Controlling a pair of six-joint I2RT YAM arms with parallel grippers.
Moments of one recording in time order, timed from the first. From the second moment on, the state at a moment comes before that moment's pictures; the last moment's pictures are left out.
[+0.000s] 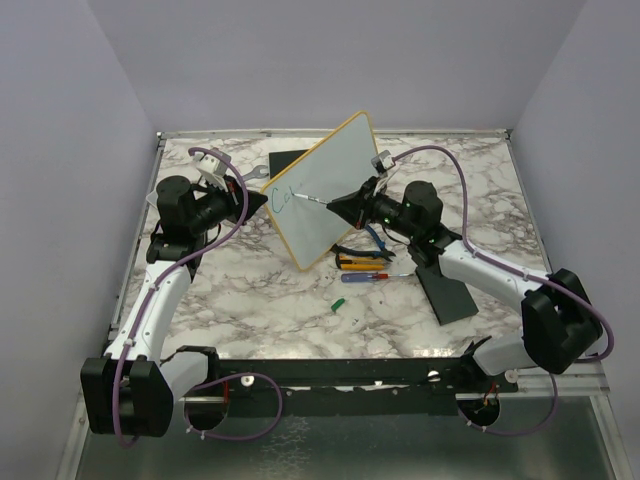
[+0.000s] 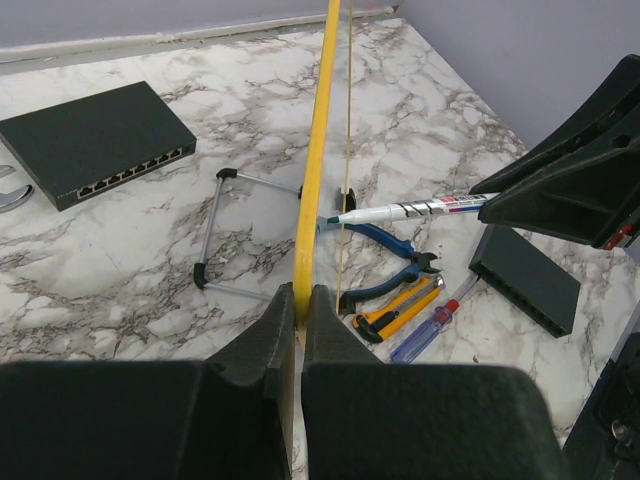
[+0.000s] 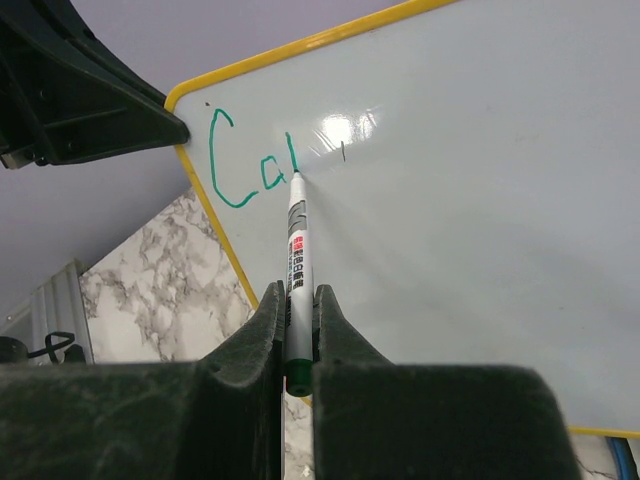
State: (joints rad) left arm -0.06 1.07 0.82 0.09 0.71 -0.25; right arm 0.60 1.42 0.86 0.54 -0.38 0.34
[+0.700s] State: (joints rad) left arm -0.06 1.07 0.82 0.10 0.71 -0.25; right arm 0.60 1.41 0.89 0.52 -0.33 0.31
